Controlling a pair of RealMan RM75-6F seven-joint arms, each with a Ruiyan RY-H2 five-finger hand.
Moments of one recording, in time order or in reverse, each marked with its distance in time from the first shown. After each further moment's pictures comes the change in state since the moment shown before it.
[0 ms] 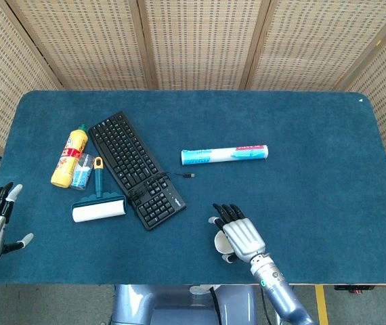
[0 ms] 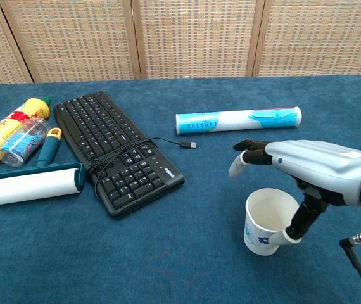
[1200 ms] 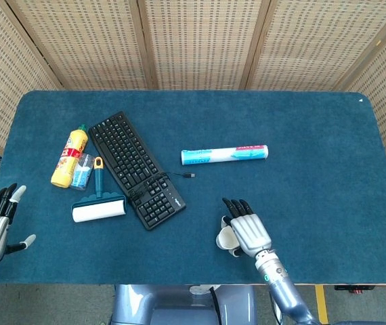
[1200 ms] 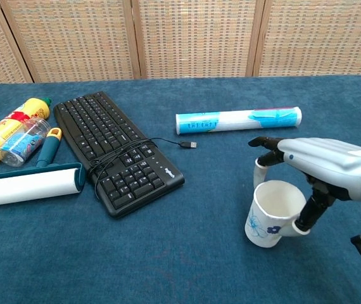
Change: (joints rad) left arm -0.005 -0.002 0.007 -0.003 0.006 -0.008 0.008; right arm 0.025 -0.017 -0.020 0.069 0.017 0.067 0.055
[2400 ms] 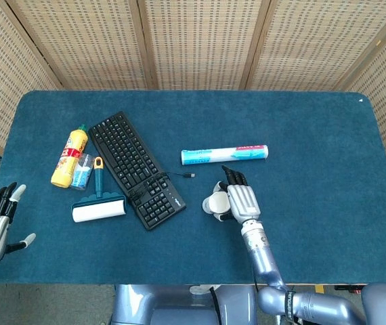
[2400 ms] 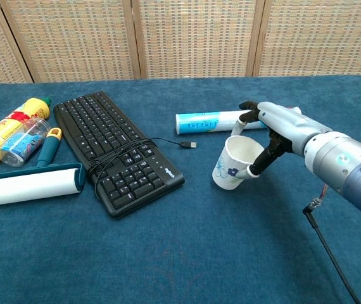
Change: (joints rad) left arm -0.001 -0.009 -0.002 0.008 0.004 0.010 0.013; right arm 0.109 -0.248 0.202 0.387 0.080 -0.017 0.262
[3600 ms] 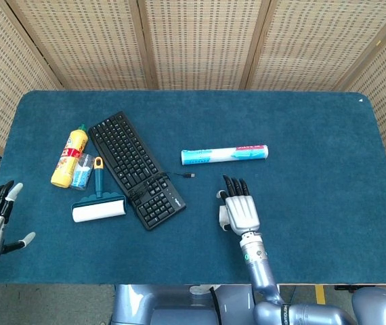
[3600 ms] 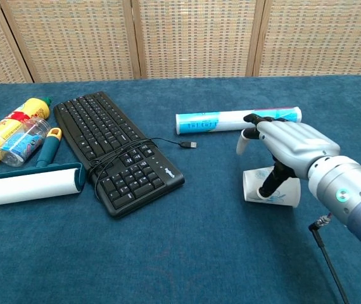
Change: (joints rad) left arm 0.006 0.016 -0.001 0.010 0.036 0.030 -0.099; right arm -0.033 -0.065 -0.093 -0.006 -0.033 0.152 -0.298
